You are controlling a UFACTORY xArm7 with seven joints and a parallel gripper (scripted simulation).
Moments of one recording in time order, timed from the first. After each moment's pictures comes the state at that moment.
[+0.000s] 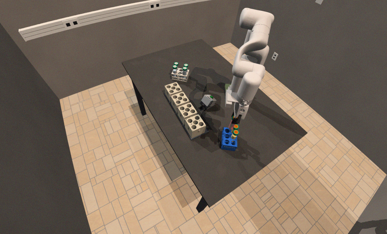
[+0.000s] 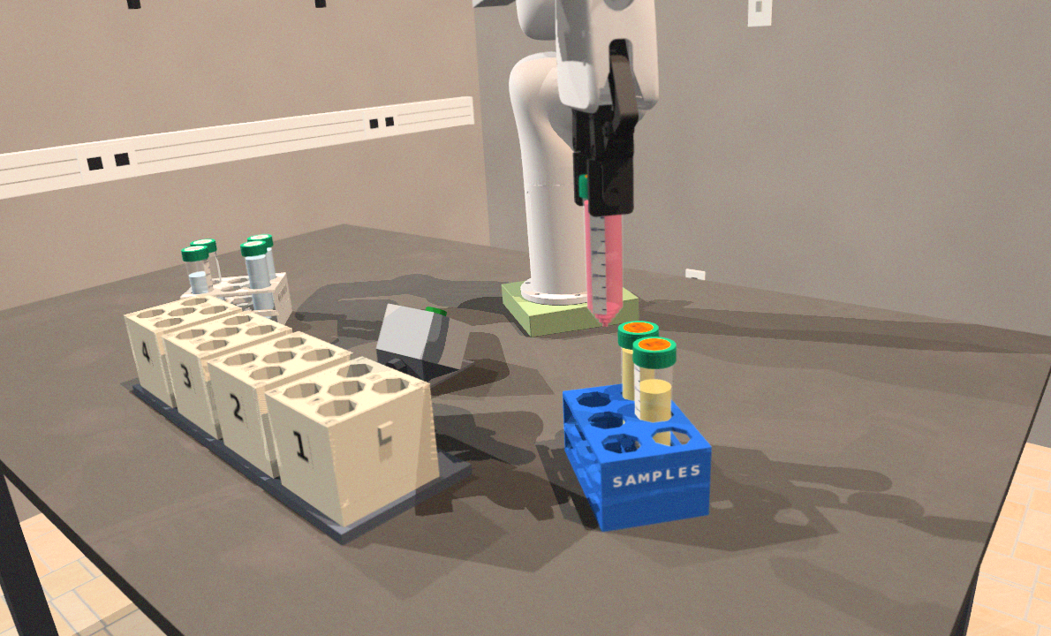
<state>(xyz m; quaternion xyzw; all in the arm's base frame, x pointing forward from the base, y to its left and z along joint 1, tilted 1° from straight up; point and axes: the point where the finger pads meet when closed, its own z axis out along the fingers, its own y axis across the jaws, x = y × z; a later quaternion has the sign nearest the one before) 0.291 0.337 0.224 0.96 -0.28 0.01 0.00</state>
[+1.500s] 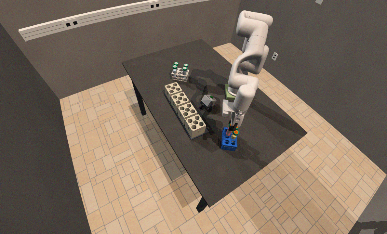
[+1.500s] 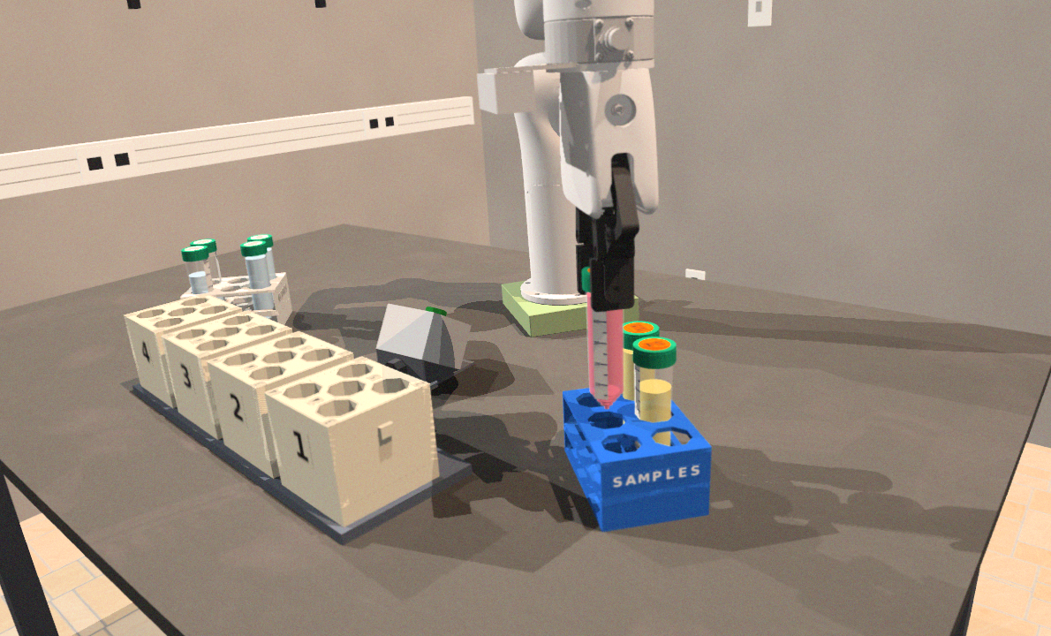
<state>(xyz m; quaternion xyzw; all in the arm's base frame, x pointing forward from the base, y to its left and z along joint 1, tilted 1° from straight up) 0.292 0.335 0.153 0.96 -0.28 0.01 0.00</state>
